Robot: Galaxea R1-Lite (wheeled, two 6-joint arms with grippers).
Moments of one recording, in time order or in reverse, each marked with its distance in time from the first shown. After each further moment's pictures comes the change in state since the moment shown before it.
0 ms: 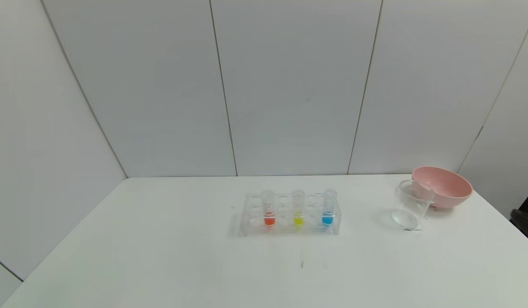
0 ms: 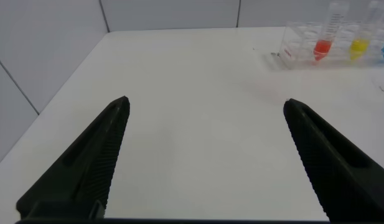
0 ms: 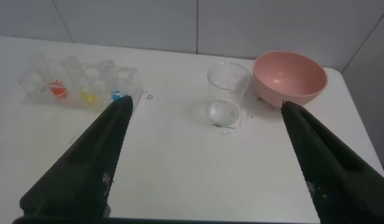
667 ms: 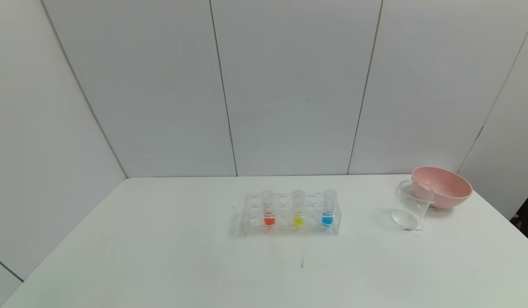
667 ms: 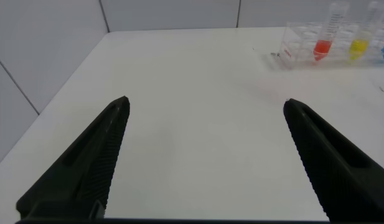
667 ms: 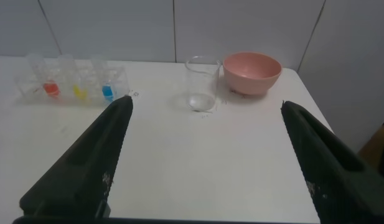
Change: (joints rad) left arm 0.000 0.000 0.000 0.000 0.000 0.000; right arm -0.100 -0.559 0.155 0.231 -0.005 -0.001
